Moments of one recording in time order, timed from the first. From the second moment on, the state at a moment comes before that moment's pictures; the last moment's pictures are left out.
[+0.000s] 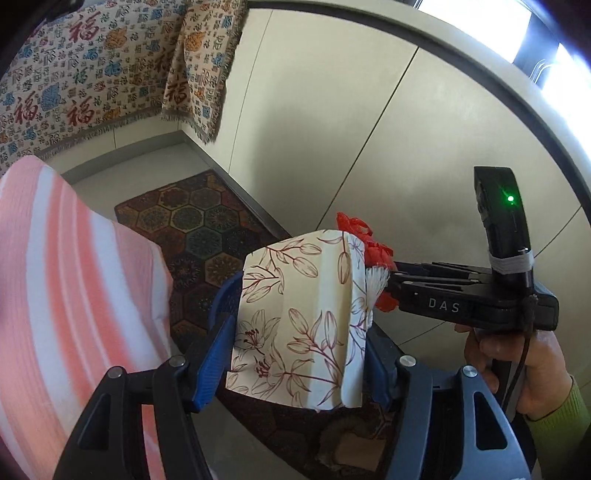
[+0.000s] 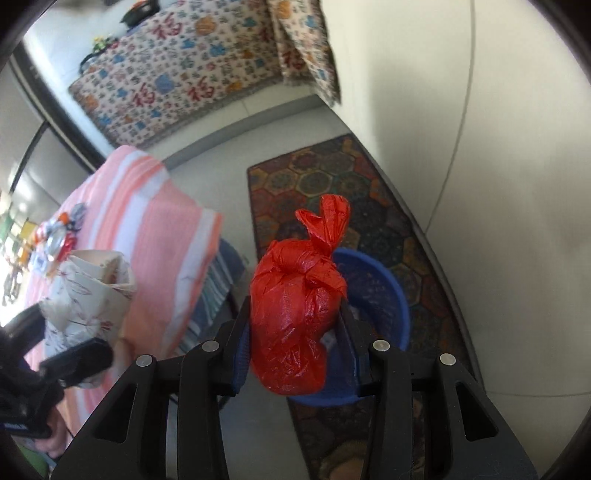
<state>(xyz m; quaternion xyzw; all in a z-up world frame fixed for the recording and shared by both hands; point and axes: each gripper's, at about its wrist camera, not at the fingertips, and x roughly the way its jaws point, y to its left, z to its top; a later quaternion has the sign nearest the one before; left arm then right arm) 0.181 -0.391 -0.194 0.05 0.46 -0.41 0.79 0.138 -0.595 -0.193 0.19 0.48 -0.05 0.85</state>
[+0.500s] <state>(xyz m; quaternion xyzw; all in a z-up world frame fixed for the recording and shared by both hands) 0.226 -0.458 -0.279 0.05 0.54 -0.36 0.76 0.139 -0.636 -0.231 0.27 0.47 -0.06 0.84</state>
